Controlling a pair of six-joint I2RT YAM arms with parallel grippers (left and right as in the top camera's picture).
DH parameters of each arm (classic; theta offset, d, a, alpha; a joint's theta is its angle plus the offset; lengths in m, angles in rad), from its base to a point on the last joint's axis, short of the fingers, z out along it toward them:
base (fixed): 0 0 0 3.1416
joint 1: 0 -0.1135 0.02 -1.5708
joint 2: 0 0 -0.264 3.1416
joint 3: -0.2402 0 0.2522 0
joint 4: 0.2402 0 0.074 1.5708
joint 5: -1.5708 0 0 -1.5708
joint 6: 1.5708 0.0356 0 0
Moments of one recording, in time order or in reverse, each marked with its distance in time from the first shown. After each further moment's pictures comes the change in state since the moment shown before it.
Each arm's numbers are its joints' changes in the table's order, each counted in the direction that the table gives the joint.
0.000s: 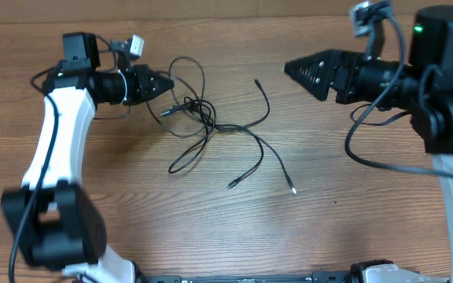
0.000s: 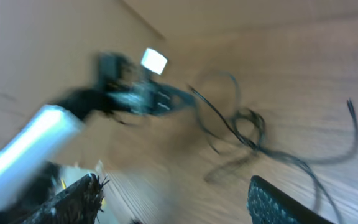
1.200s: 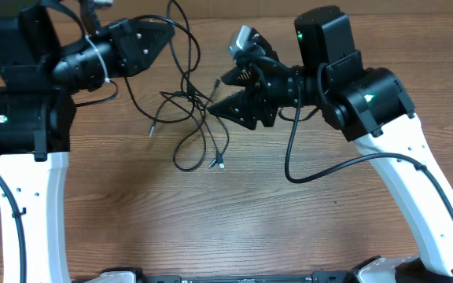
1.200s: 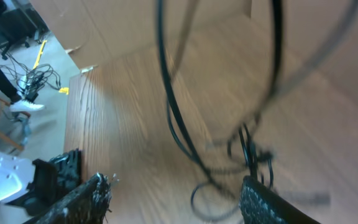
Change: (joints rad) left arm 0.121 0.343 -0.325 -0.007 0.085 -0.459; right arm -0.347 -0.161 0.001 -0.190 0.003 -0.591
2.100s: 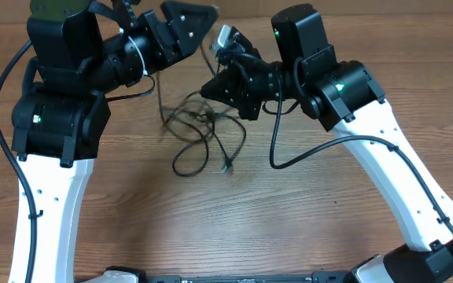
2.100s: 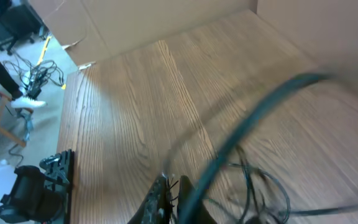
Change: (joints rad) left arm 0.174 0.000 0.000 -0.114 0.196 -0.251; right arm -0.012 -0.091 0.001 -0.064 0.001 0.013
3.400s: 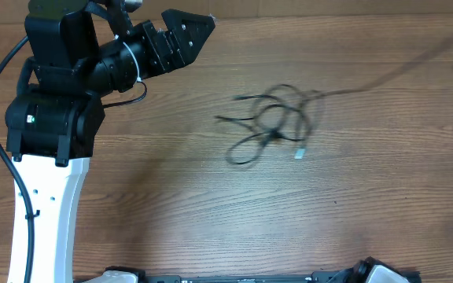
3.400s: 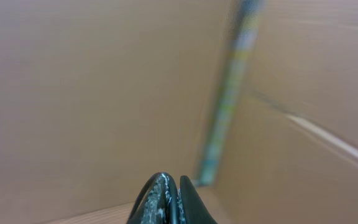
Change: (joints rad) left arm -0.028 0.000 -0.005 0.114 0.023 0.161; right arm 1.044 0.373 0.003 -0.266 -0.637 0.158
